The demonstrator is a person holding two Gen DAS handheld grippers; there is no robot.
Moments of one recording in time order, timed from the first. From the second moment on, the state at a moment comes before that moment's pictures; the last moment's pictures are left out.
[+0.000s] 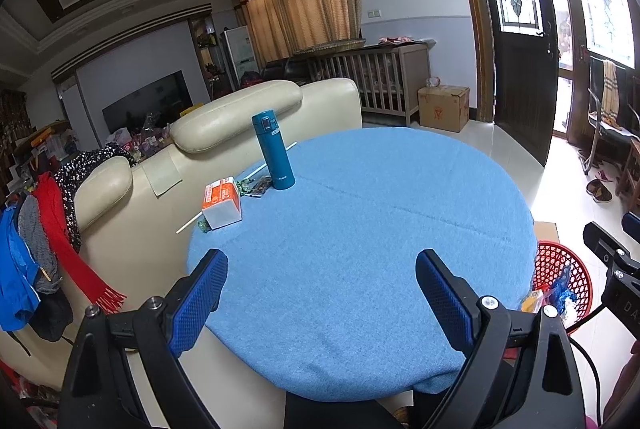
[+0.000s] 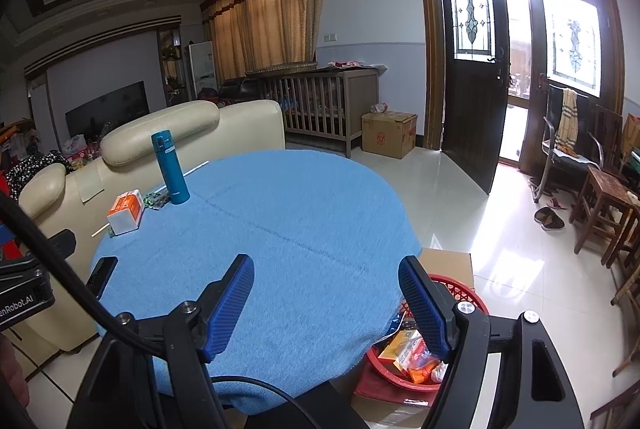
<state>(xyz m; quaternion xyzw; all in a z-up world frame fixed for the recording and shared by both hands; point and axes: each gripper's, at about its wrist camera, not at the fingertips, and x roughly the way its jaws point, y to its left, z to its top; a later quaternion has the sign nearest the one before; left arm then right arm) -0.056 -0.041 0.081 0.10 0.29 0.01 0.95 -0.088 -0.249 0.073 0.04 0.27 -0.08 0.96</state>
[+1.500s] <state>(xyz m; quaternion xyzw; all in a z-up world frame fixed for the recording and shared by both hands) 0.005 -0.059 0.039 0.09 0.34 -0.05 0.93 -0.048 -0.273 0.036 0.07 0.32 -0.10 0.94</state>
